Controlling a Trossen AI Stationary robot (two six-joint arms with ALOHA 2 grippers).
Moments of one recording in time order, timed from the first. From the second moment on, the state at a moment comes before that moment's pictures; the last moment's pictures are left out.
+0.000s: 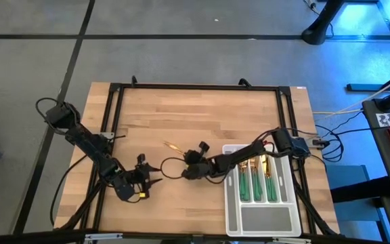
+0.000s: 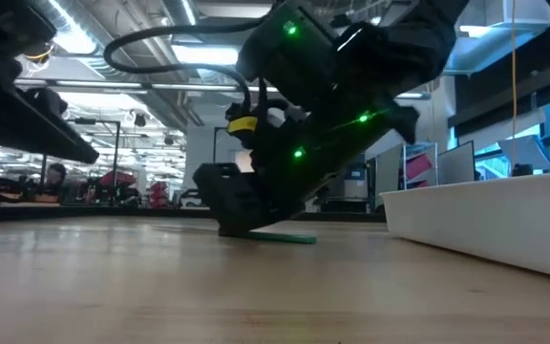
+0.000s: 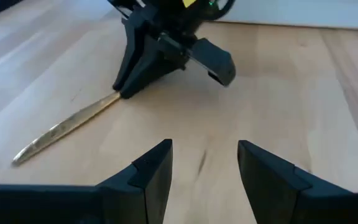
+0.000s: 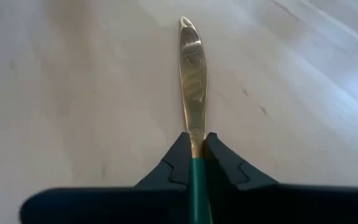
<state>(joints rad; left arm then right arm) -0.82 1.44 0.45 0.16 -0.90 -0.69 0.28 2.30 1.29 0.04 0.62 0.54</state>
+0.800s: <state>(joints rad) -0.60 1.66 0.45 0.28 -0.82 -0.24 0.32 2.24 1.28 0.15 0.35 0.45</state>
